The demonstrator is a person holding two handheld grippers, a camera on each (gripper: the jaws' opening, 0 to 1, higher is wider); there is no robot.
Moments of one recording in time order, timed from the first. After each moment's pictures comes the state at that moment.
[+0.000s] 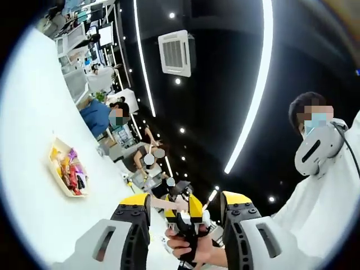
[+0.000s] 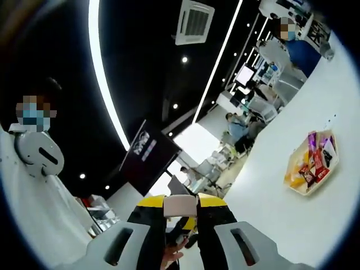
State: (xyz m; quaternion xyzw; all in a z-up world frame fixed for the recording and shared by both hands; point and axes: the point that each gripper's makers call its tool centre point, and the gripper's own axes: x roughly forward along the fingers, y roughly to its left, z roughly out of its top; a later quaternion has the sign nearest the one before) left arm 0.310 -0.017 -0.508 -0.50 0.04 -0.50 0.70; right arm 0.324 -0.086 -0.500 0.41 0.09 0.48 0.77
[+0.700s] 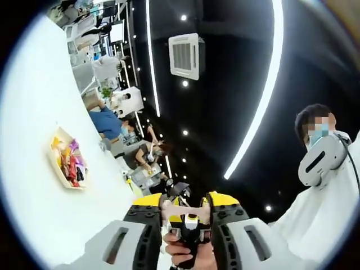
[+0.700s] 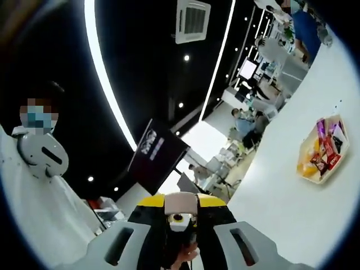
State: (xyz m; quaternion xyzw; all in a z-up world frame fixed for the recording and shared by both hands) left arm 0.317 -0.025 -0.518 -0.53 0.07 -0.49 0.69; right arm 0.313 -0.066 -0.498 0.43 0.09 0.51 0.74
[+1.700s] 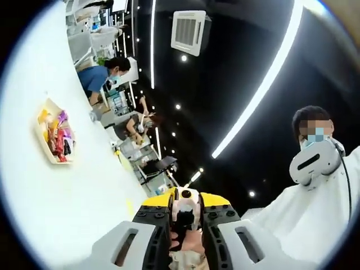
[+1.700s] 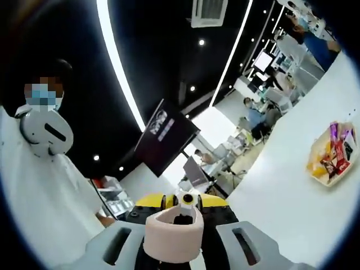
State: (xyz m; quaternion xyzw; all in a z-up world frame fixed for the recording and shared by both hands) left arm 0.294 -0.049 -0.515 -0.51 0.15 -0.57 0.63; right arm 0.289 -0.044 -0.500 0.36 0.11 0.56 0.74
